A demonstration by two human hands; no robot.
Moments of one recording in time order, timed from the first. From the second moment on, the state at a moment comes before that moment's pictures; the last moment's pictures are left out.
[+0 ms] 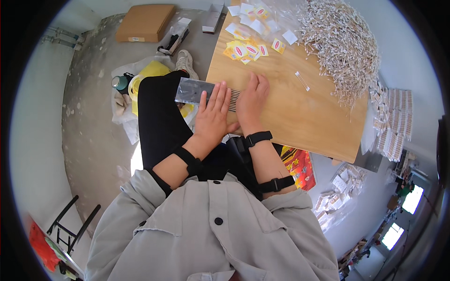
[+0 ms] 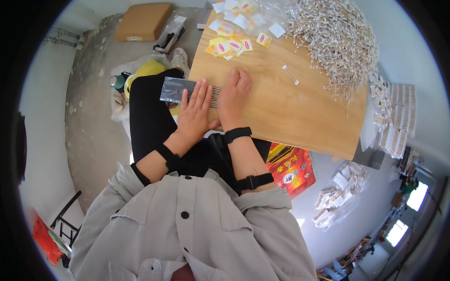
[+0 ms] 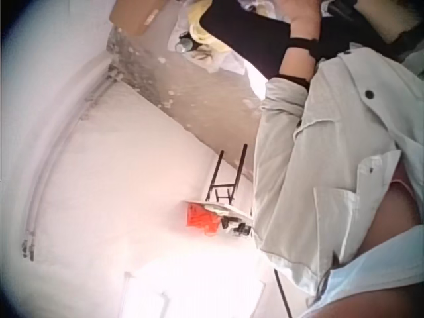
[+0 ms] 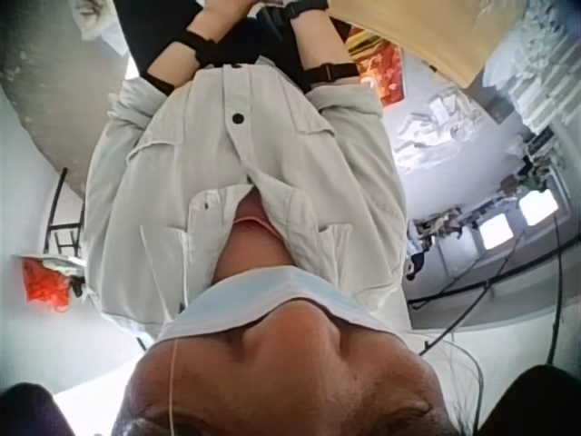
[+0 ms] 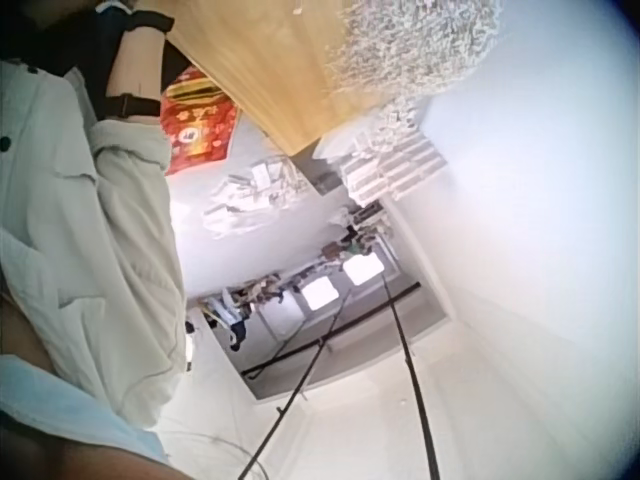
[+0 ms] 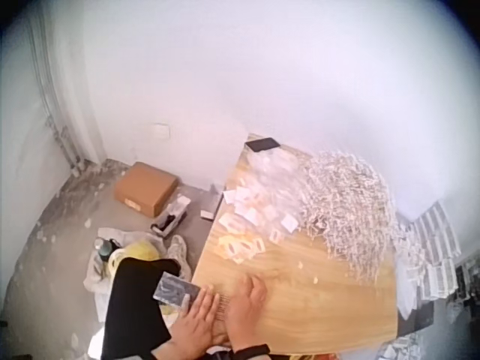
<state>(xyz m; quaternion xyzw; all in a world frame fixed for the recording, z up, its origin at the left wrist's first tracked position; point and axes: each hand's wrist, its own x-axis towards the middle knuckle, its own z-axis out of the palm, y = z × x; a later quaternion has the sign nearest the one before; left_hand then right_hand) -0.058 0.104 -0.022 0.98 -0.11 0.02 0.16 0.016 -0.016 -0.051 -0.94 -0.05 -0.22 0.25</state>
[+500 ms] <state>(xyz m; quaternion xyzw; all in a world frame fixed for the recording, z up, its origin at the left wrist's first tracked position) -0.055 0.106 -0.022 0.98 -0.13 0.03 0.15 0.018 -0.017 -0.042 -0.95 -0.09 -0.19 0.22</state>
